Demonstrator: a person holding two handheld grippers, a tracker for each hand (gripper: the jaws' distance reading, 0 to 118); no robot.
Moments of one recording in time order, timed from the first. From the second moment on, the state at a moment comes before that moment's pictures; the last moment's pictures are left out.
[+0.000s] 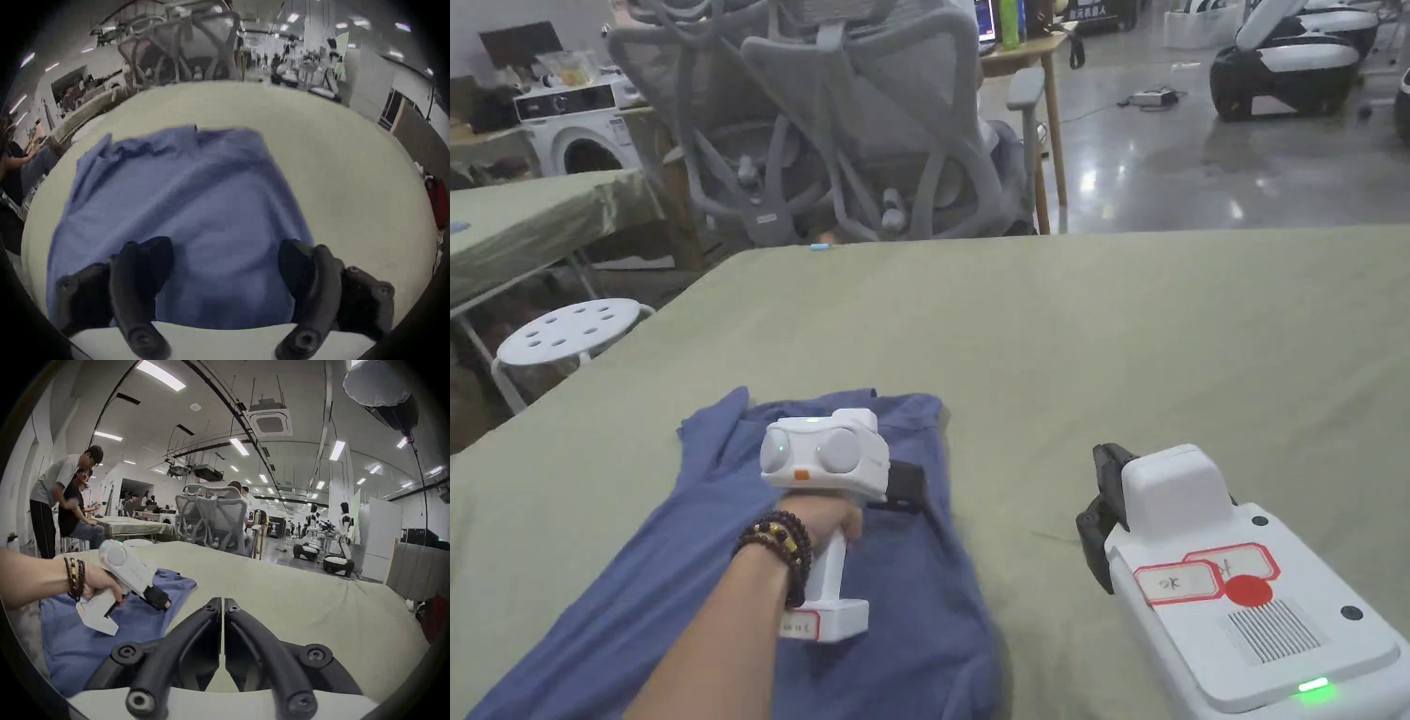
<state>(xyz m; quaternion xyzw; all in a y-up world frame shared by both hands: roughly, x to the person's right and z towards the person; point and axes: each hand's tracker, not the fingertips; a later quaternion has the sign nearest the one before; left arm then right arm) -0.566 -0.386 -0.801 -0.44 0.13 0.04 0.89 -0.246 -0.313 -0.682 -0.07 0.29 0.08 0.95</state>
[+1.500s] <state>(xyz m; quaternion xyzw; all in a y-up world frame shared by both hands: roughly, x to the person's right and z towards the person) -0.073 -0.349 -0.838 -0.31 -0.36 -0.08 0.88 0.052 -0.298 -0.604 -0.11 0.04 0.05 0.99</state>
